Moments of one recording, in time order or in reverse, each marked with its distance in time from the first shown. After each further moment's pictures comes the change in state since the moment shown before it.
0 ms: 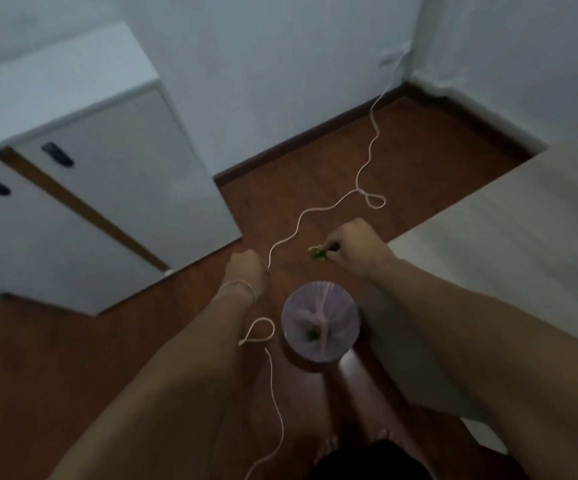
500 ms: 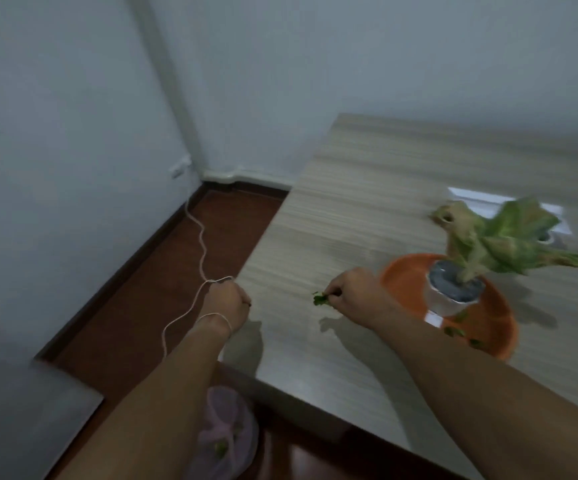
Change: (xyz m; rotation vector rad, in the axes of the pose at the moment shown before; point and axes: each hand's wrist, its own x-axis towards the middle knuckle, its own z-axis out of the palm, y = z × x) left_hand -0.095 0.344 0.010 0.102 -0.108 0.640; right_hand -0.274 0.174 -0.170 0.044 0.379 0.573
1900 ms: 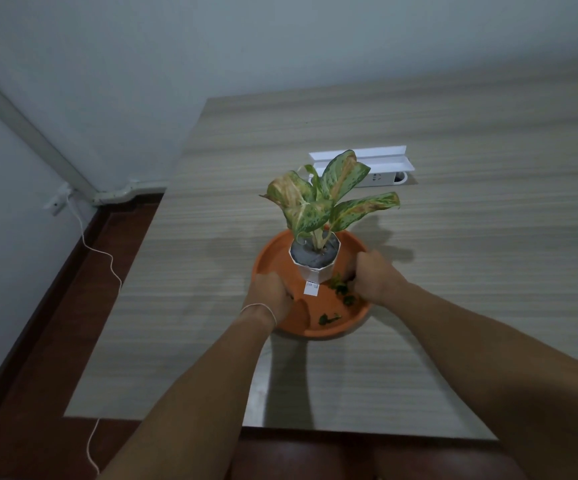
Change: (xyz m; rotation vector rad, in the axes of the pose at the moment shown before) left_hand -0.025 0.248 0.180 0.098 -0.212 0.385; right_hand -0.135 0.218 -0.068 0.088 0.055 0.552
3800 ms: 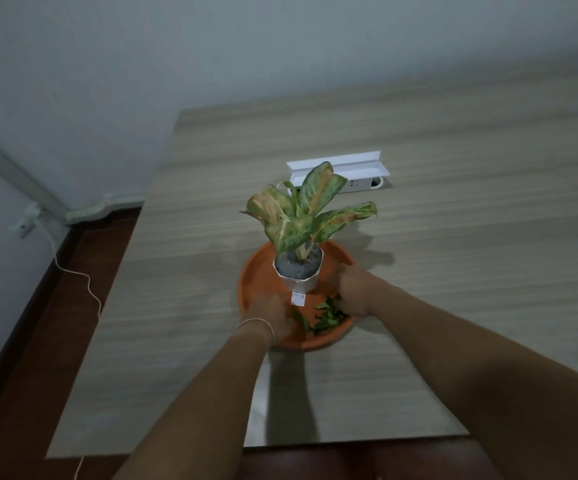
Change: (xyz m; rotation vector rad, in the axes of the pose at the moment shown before) left_hand -0.002 0.018 0.000 0.226 -0.296 0.112; right_hand 0.001 0.002 0.001 -0.319 -0.215 -0.143
